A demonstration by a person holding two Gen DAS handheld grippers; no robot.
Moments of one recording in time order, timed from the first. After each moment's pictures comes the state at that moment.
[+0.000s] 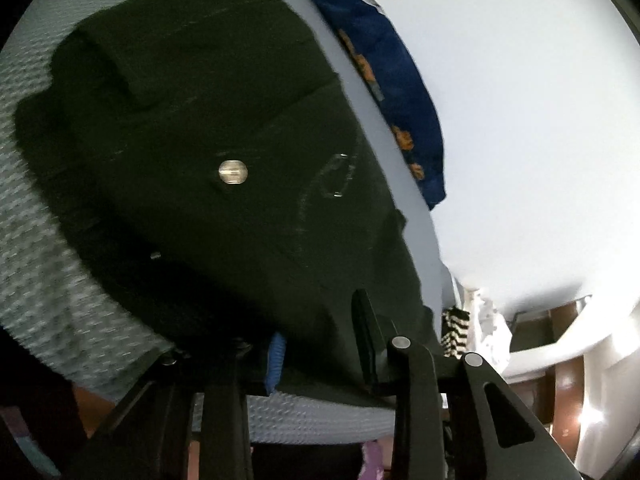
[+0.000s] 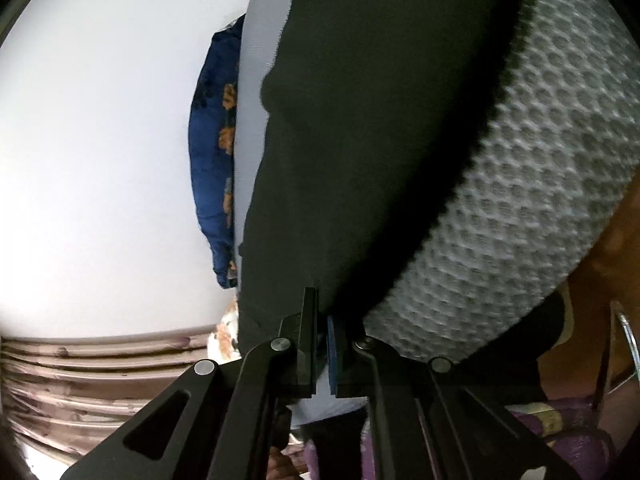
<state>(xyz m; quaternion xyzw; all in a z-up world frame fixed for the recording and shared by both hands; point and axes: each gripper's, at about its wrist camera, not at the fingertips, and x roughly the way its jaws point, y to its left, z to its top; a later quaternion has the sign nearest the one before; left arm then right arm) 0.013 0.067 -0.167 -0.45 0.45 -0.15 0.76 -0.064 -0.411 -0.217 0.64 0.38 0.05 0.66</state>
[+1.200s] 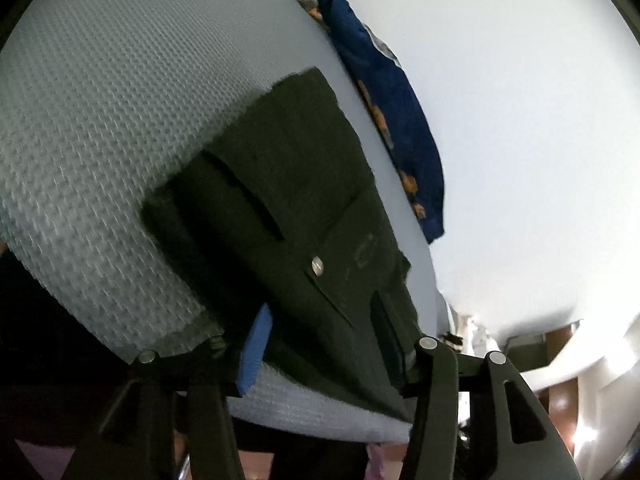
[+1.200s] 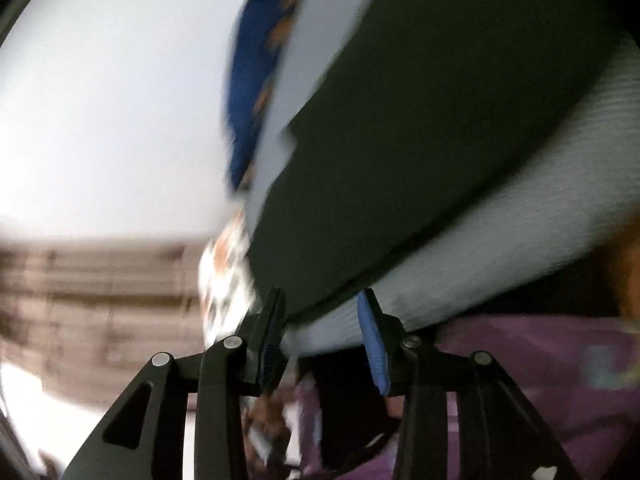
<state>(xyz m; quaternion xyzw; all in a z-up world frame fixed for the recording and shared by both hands) 0.004 0.146 -0.155 -0.47 0.42 -0.13 0.77 -0.030 -0.302 -0.175 0.54 0.46 0.21 0.67</state>
